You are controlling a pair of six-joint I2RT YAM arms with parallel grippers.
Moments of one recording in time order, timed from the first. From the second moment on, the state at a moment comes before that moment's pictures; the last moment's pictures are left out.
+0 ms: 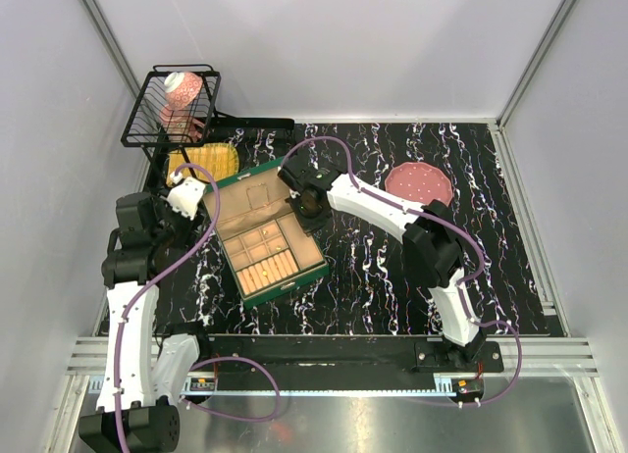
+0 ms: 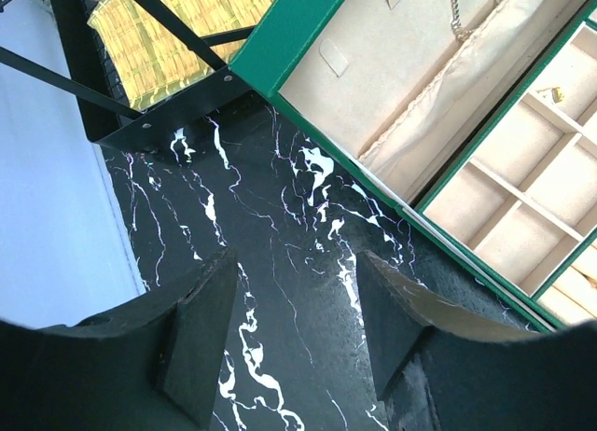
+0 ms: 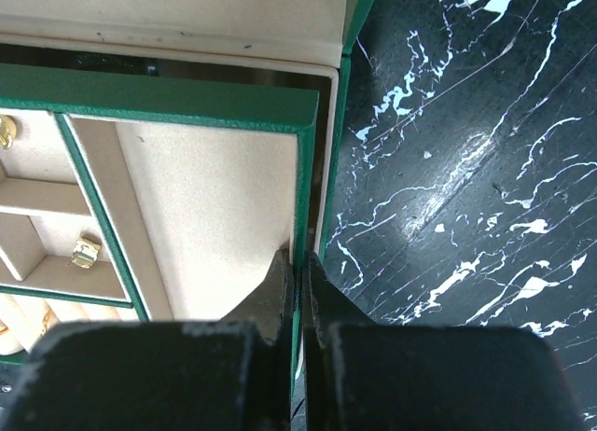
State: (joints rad) left arm 0.15 0.77 0.87 -0.72 0.28 0.56; right arm 0.86 2.12 1.87 -0.93 0.04 0.32
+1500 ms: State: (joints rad) left arm 0.15 0.77 0.83 -0.68 0.35 0.55; right arm 0.86 2.04 1.83 -0.91 0.09 0.22
